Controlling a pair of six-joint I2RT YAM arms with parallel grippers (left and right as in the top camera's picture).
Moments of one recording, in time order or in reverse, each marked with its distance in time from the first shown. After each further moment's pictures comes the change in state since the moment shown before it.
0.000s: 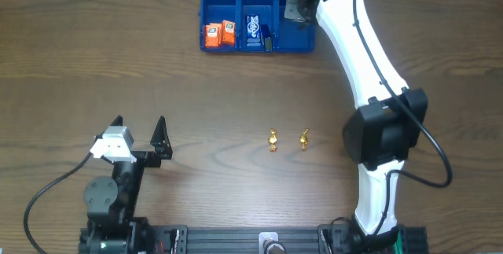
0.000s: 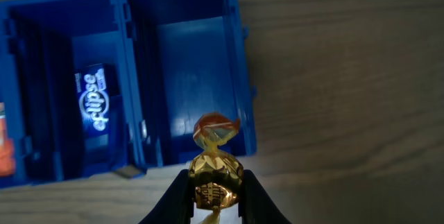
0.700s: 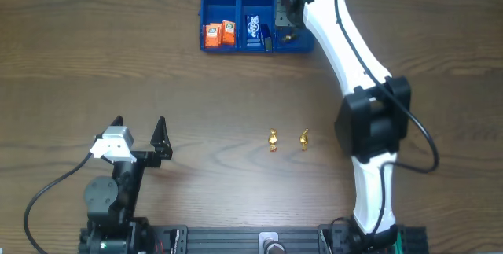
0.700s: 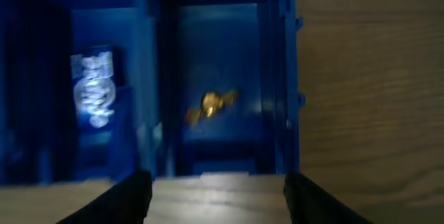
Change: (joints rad) left arm 0.000 0.000 0.000 0.000 0.000 0.000; right arm 0.029 0.028 -0.056 0.071 -0.030 -0.056
